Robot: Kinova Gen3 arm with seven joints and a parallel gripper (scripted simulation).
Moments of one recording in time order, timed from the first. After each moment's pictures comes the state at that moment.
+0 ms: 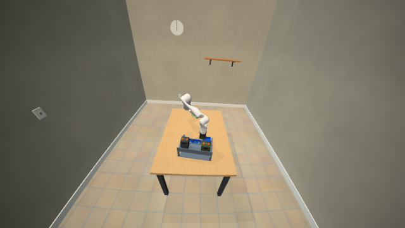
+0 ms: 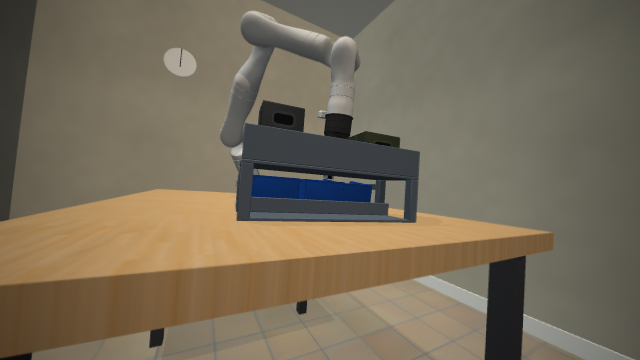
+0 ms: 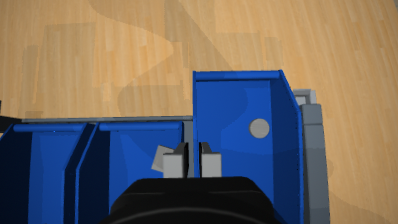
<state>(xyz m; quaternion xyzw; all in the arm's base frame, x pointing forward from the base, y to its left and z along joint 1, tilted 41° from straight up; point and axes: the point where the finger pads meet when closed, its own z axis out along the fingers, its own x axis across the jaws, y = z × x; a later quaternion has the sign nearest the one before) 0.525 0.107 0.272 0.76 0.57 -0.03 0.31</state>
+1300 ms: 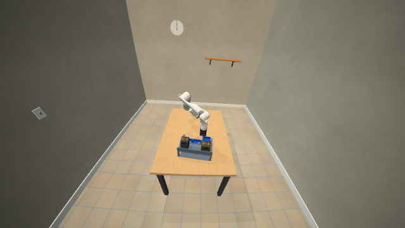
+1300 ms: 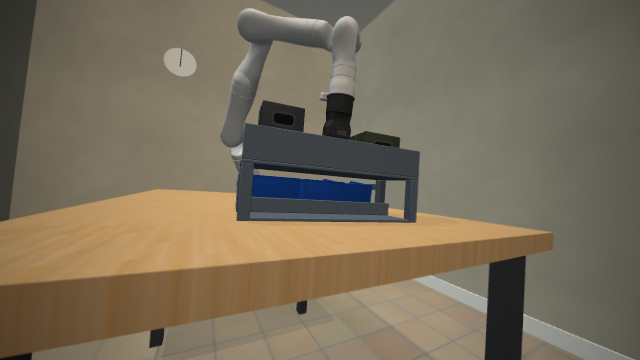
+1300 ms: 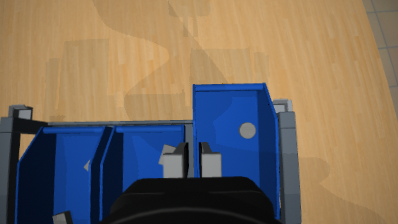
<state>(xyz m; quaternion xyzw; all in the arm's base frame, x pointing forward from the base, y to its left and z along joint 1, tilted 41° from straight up) 0.504 0.136 0.314 0.76 0.57 -0.03 0.31</state>
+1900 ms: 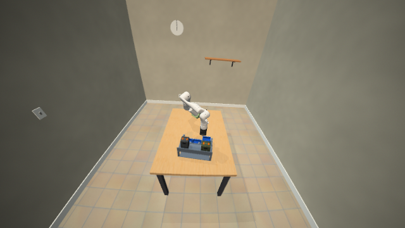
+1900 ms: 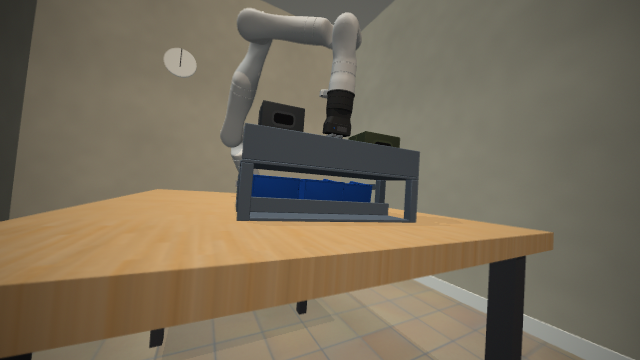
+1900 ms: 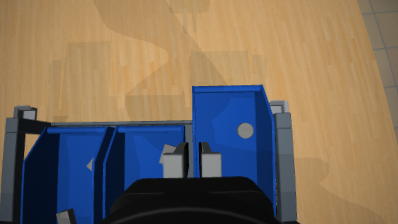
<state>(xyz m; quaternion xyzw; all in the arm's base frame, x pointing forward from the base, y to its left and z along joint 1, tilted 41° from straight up) 0.500 0.142 0.322 0.76 0.57 -0.03 0.31</state>
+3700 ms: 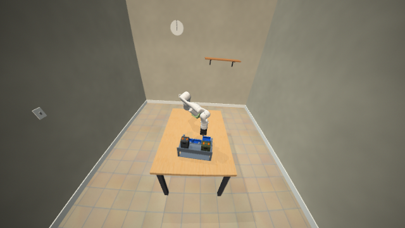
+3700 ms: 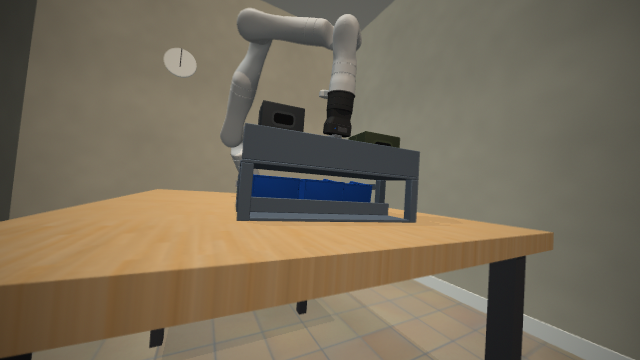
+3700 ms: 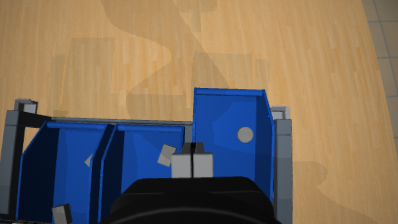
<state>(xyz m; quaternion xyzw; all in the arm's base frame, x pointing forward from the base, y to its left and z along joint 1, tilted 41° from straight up) 0.498 0.143 0.320 0.75 0.59 -0.04 0.31</state>
